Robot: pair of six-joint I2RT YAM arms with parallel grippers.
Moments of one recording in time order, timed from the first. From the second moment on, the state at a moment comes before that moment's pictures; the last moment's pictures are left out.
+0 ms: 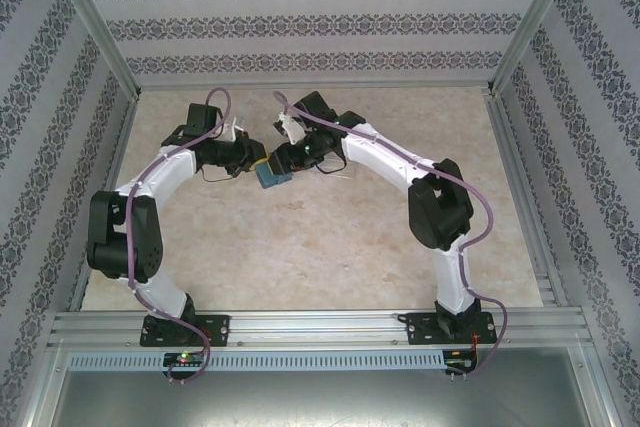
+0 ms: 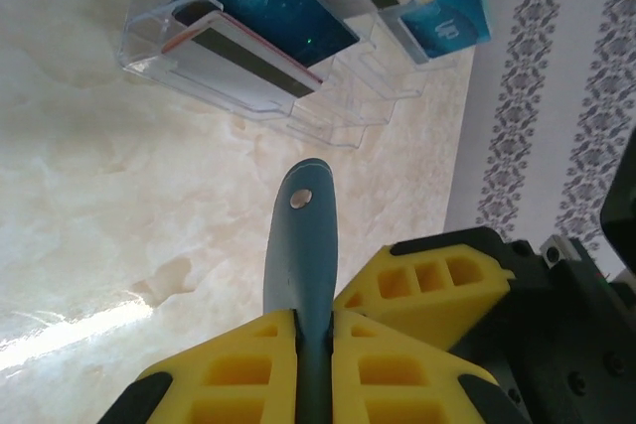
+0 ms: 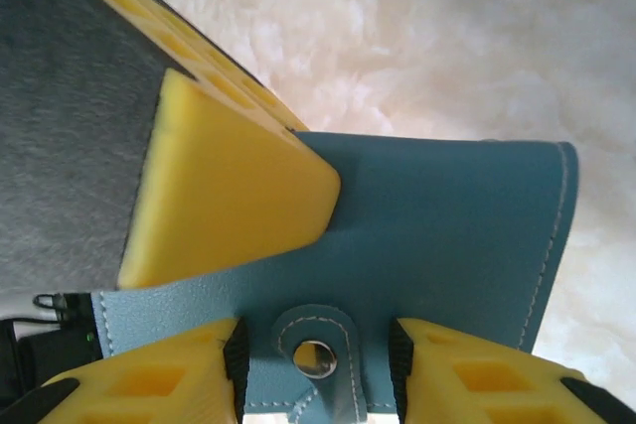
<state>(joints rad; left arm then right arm) -0.09 1.67 1.19 -0.47 0.82 -0.67 0.65 2.10 1.84 -0.75 -0.59 0.25</state>
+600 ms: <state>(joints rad) -0.12 1.74 1.24 -0.56 0.83 -0.61 0.66 2.17 1.98 -0.96 -0.56 0.13</state>
